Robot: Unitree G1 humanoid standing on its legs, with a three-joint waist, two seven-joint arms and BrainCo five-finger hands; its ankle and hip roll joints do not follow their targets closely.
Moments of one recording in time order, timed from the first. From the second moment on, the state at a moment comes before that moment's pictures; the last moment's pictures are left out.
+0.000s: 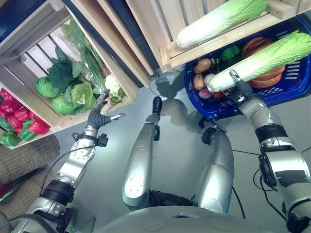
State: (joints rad) left arm -0.07 0.63 -0.28 0.18 -0.23 -0.29 0.23; right arm -0.80 -0.57 0.06 1.00 1.12 0.29 0.01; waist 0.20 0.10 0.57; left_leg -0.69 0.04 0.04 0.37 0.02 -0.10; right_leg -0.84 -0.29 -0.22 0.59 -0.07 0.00
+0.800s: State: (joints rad) left arm -0.07 0.66 -0.32 0.13 -0.24 -0.38 0.27; right arm -0.87 -0.59 -0.04 1.22 1.43 0.34 -0.11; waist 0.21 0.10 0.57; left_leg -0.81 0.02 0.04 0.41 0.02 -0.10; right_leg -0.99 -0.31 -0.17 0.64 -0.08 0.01
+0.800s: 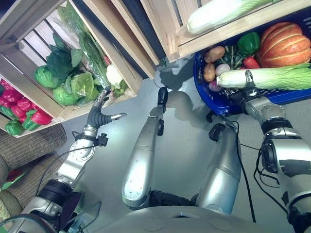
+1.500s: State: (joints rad) left arm -0.09 0.60 -0.25 -0.06 -0.20 -0.53 0.30; right arm -0.35 -0.40 0.12 0.69 1.03 -0.06 -0.10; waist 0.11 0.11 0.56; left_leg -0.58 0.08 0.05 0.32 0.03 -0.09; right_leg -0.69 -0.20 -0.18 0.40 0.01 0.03
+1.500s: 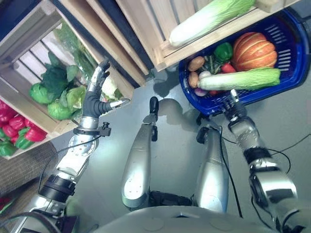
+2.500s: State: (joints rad) left arm -0.54 0.61 -0.24 0.11 0.07 -0.04 0.69; right arm -0.01 -0.61 0.17 -0.03 0.26 -0.06 -0.21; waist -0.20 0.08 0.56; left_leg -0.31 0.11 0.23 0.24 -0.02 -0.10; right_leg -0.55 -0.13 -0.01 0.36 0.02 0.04
